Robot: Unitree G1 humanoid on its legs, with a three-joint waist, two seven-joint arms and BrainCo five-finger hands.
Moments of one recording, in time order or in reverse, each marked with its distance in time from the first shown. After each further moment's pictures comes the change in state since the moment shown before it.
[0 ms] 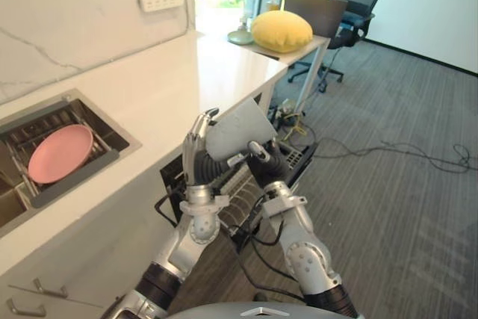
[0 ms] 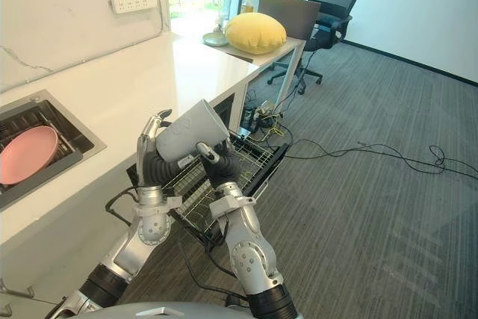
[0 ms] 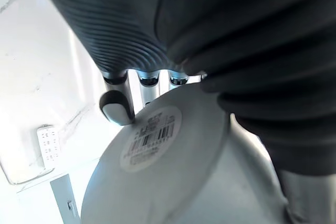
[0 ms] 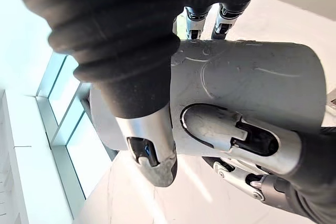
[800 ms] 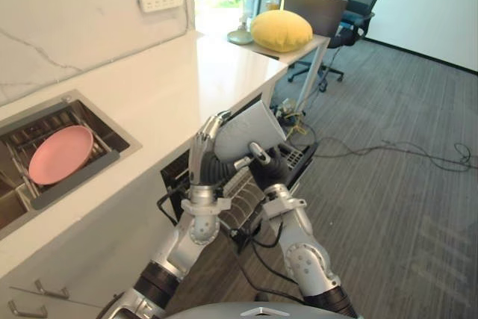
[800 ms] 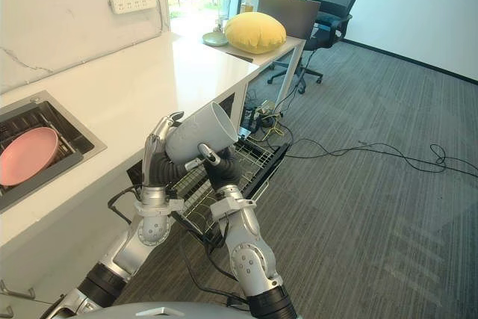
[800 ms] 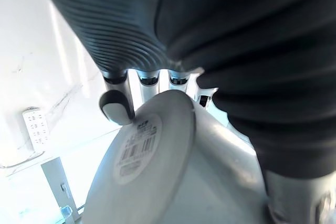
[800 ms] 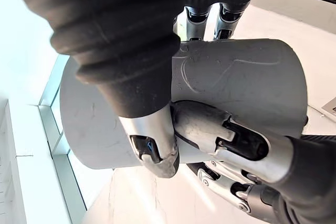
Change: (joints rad) left arm -0.010 0.025 -0.026 0.008 0.012 -0.020 -0.061; right arm 0.002 -0.002 0.003 0.021 0.000 -0.029 -0.030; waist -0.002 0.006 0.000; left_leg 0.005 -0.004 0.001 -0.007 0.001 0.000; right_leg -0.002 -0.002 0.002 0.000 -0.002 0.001
